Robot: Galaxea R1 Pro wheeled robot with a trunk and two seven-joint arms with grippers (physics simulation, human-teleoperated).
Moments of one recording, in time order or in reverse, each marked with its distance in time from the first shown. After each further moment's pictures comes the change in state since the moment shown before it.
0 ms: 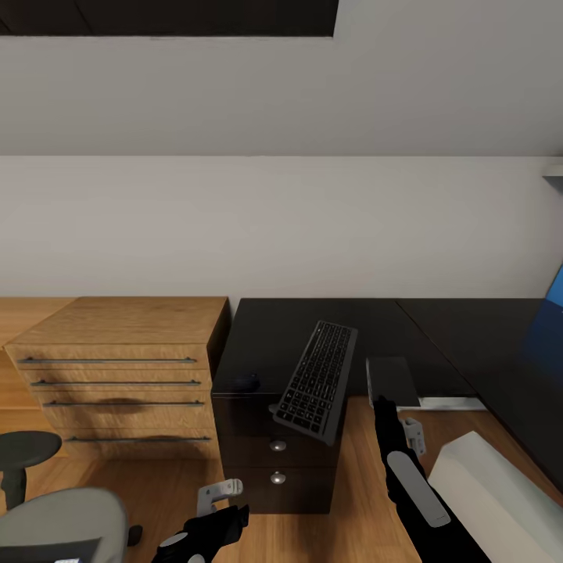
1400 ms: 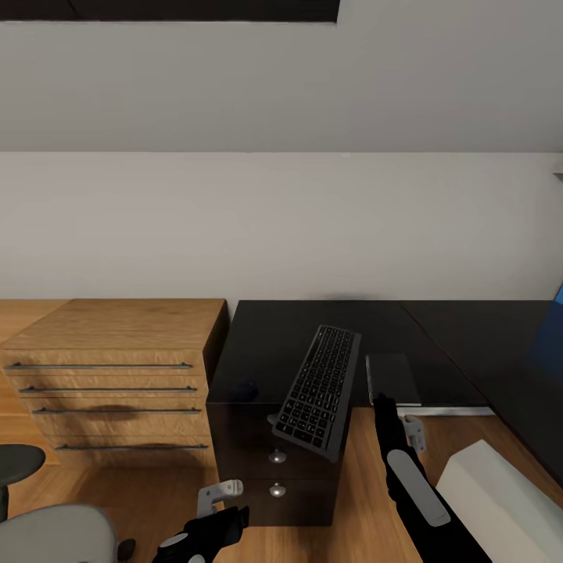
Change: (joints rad) left arm 0.000 -0.002 0.000 0.004 0.004 0.001 0.001; right arm 0.000 0.000 -0.001 -0.013 0.019 0.003 0.001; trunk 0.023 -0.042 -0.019
